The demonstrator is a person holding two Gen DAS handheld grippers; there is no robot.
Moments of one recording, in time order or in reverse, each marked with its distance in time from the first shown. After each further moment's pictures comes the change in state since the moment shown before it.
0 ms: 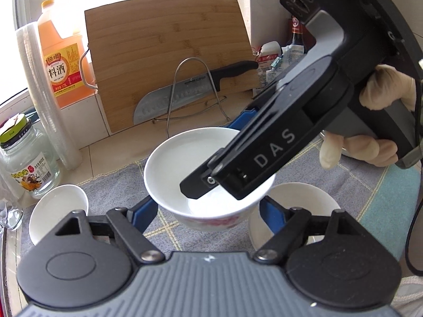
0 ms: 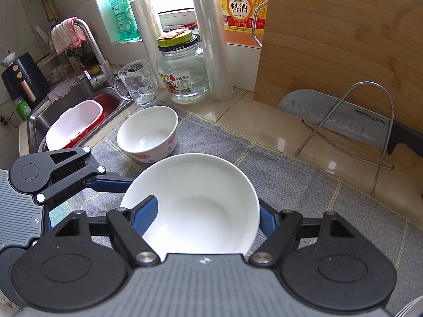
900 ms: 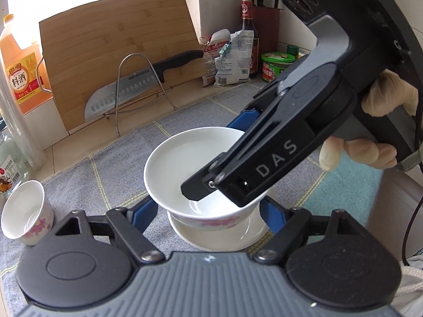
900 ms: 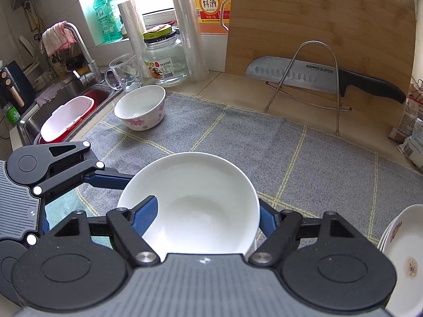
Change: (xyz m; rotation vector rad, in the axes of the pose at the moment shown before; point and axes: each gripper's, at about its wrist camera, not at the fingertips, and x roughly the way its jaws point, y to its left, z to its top) left arm -0.015 -0.061 -0.012 0.076 0.041 -0.104; right arm -0.051 0.005 -0.075 0.091 -0.013 -0.077
